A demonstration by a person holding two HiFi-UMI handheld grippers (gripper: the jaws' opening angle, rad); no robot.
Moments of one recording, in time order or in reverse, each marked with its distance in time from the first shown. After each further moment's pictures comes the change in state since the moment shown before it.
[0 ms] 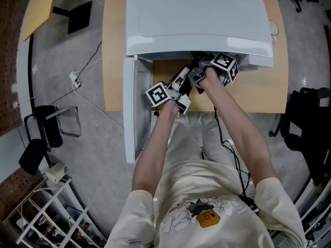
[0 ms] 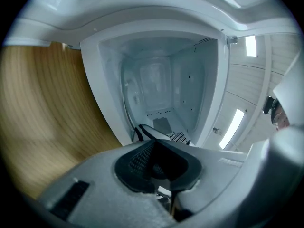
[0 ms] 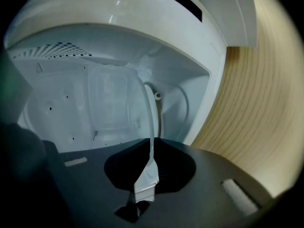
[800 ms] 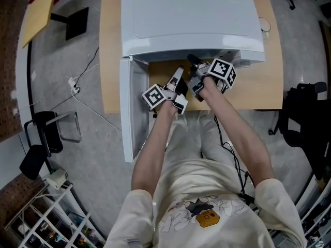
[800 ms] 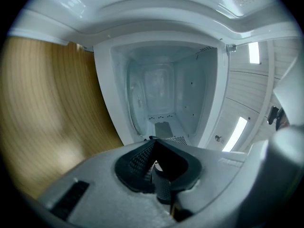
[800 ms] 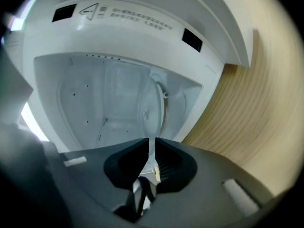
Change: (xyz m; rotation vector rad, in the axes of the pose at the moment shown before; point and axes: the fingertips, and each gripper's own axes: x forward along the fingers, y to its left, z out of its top) left arm -0.004 -0.012 -0.002 -0.140 -0.092 -0.019; right arm -0.031 0.004 -0.013 -0.156 0.042 0.073
